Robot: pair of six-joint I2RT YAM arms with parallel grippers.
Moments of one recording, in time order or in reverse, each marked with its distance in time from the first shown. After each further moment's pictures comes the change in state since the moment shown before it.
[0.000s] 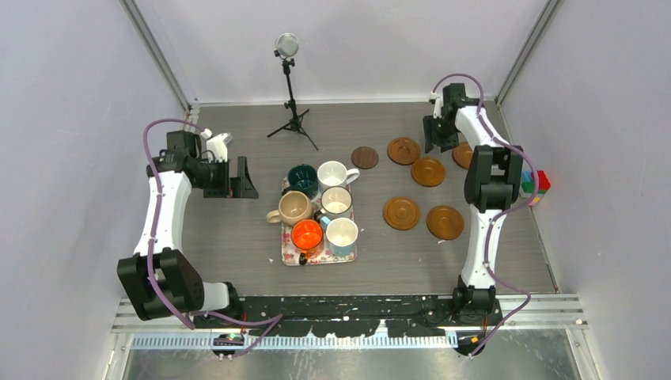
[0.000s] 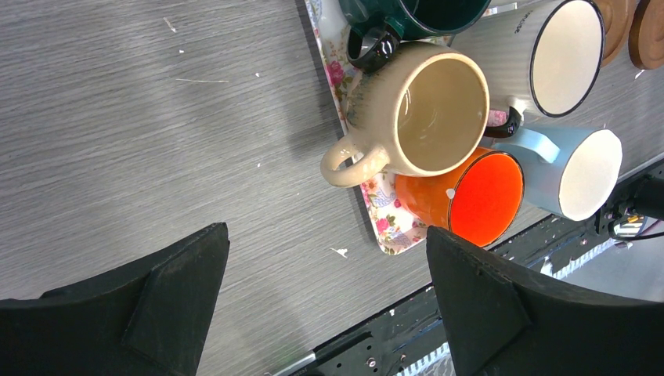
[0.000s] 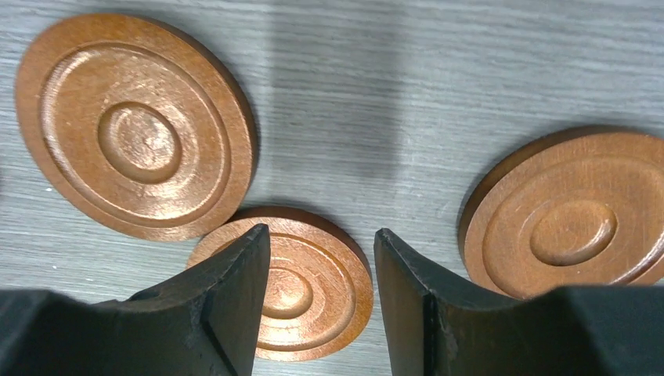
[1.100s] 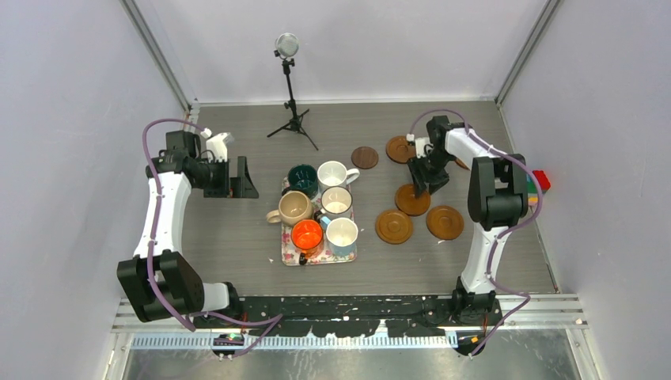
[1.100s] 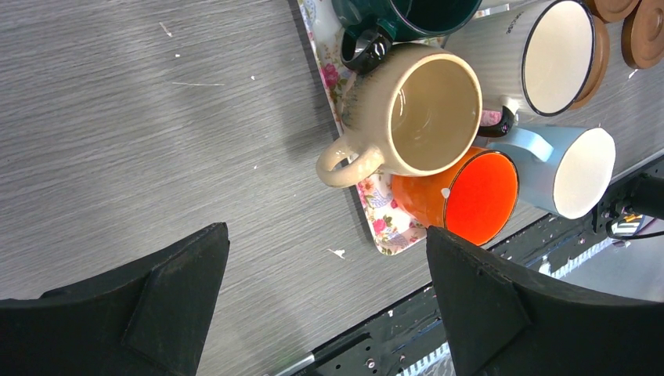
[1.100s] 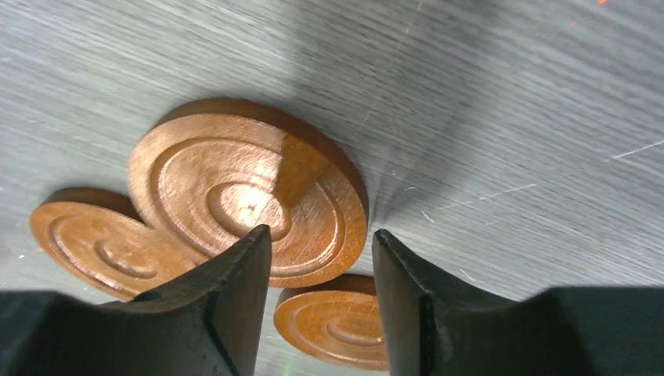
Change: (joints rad) left arm 0.000 -0.011 0.000 0.000 0.011 0.001; right arm 0.085 -0.253 -0.476 -0.079 -0.106 -0.151
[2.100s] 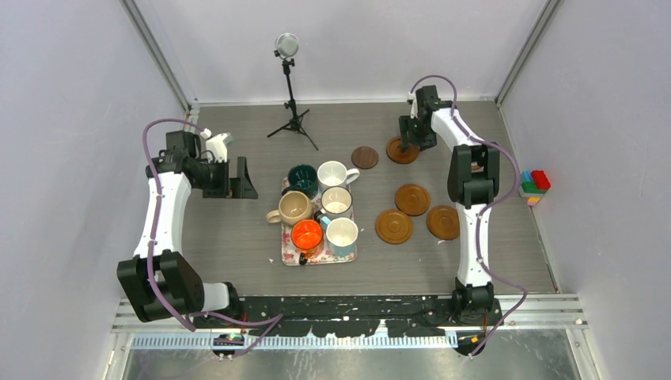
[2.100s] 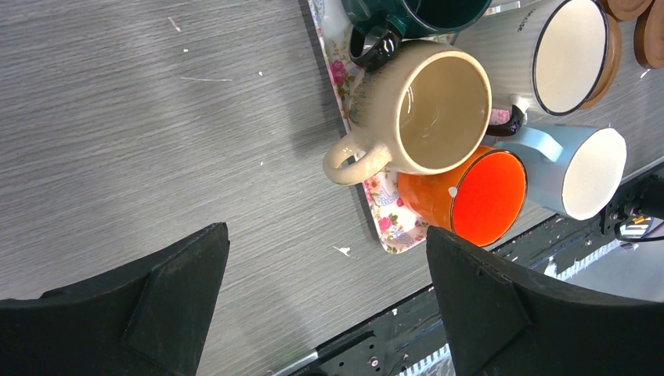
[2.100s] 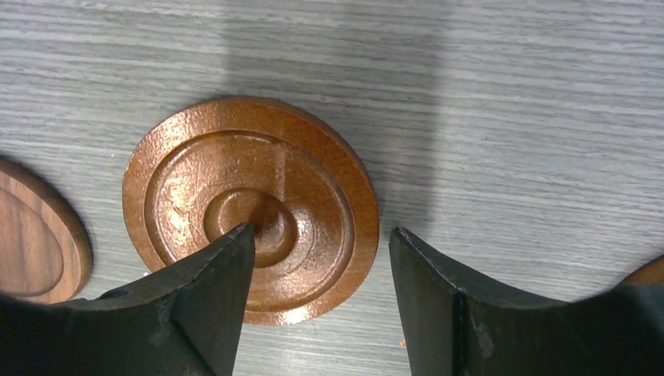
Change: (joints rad) left arm 0.000 0.000 0.000 -0.005 -0.020 0.003; right arm 0.030 0.374 0.590 0.136 0.126 0.265
